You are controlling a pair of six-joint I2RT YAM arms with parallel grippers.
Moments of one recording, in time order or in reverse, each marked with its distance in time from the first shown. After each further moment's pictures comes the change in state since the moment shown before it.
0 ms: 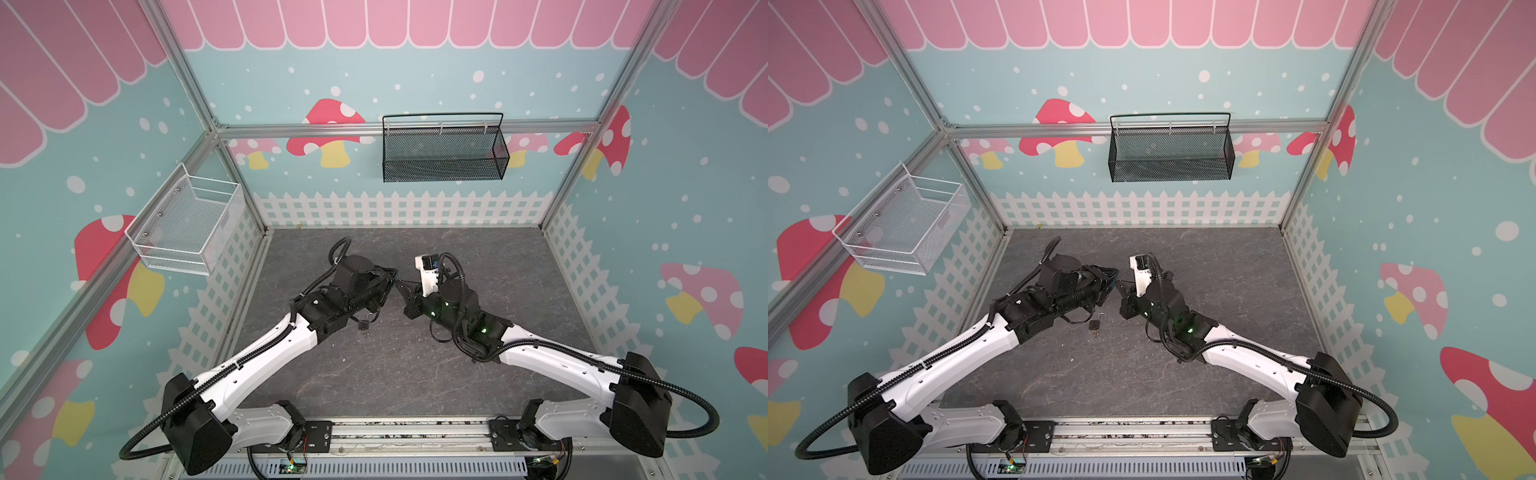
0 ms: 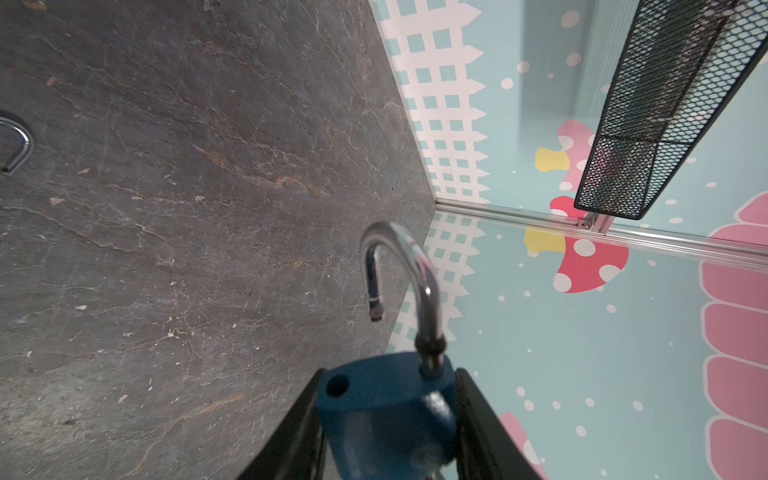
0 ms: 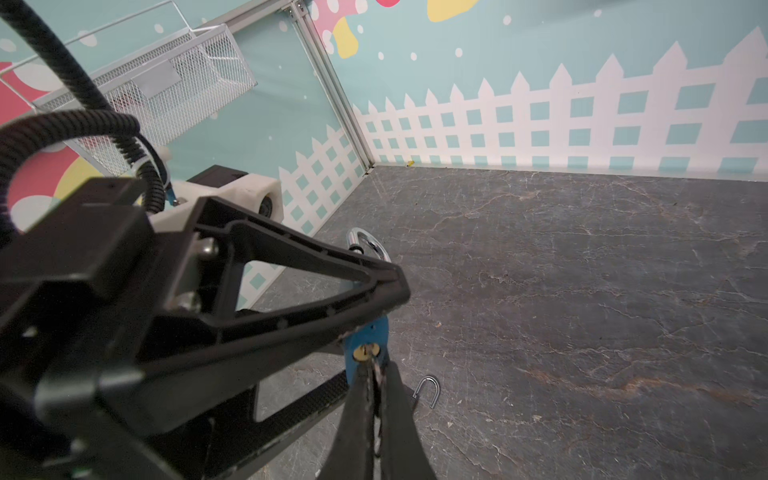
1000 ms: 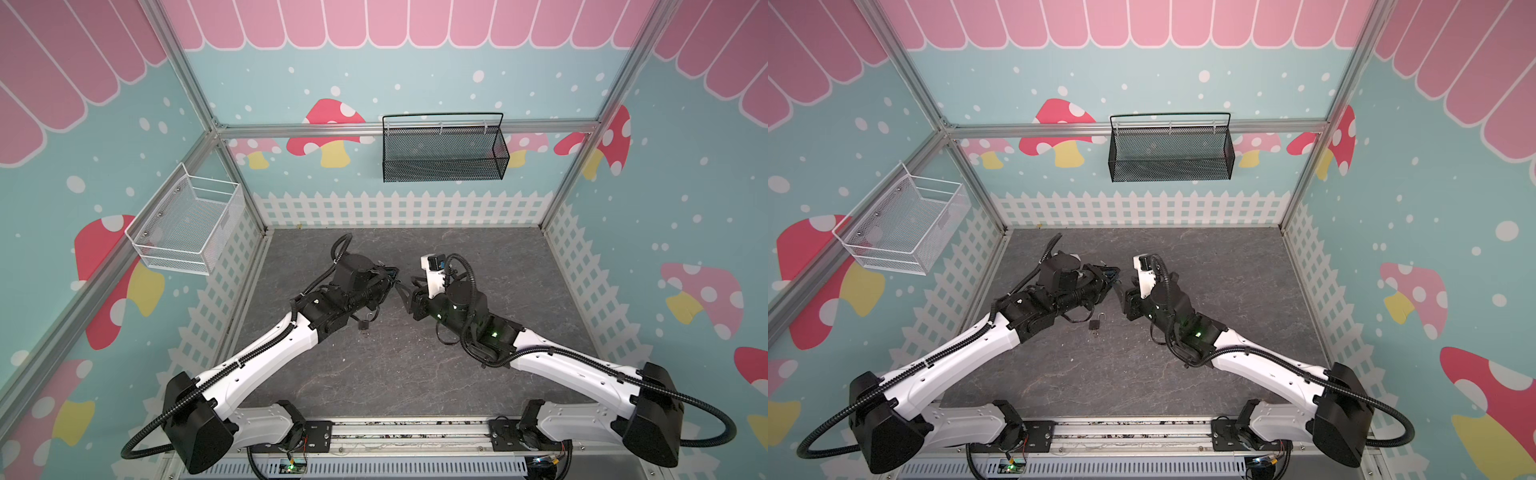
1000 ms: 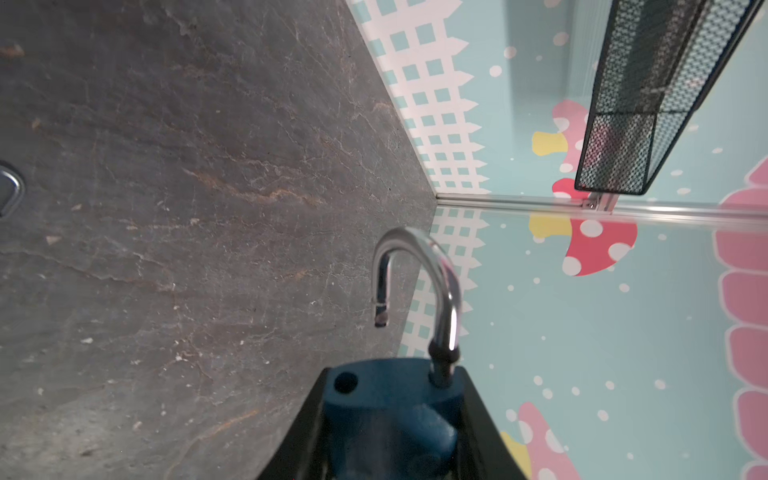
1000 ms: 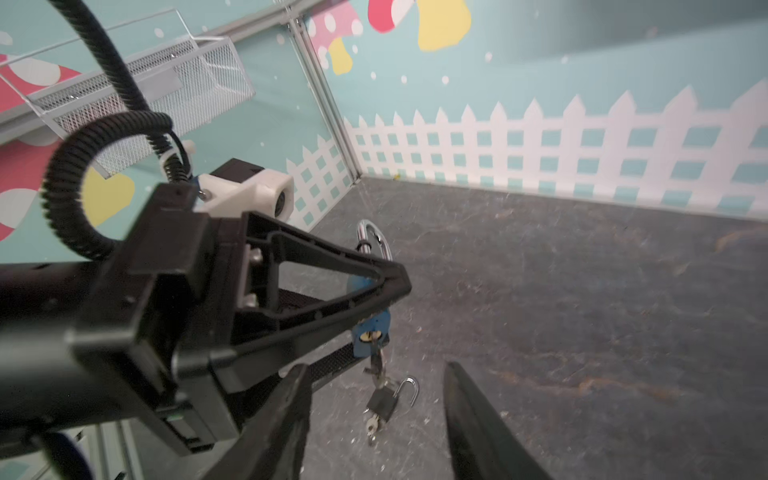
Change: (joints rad) left arm 0.013 0.001 -0.005 0.032 0.011 0.177; right arm 0.019 -0.112 0.019 -0.114 0.071 -0.063
